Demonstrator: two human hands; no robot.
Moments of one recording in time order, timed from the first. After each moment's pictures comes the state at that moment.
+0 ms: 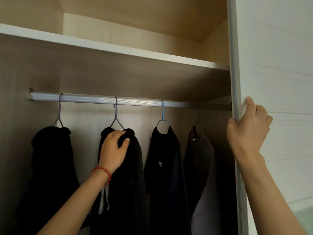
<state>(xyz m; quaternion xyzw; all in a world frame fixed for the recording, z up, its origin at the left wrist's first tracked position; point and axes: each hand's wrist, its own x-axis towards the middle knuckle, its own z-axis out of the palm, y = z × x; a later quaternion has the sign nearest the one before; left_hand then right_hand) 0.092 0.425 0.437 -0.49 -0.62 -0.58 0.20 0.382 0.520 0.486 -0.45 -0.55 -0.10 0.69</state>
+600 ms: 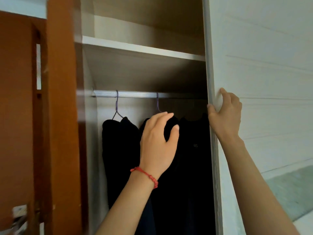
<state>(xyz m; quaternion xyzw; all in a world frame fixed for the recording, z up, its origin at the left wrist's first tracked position) 0.091 0.211 0.430 -0.61 -0.47 -0.59 0.23 0.228 0.334 0.474 -0.38 -0.61 -0.04 0.69</state>
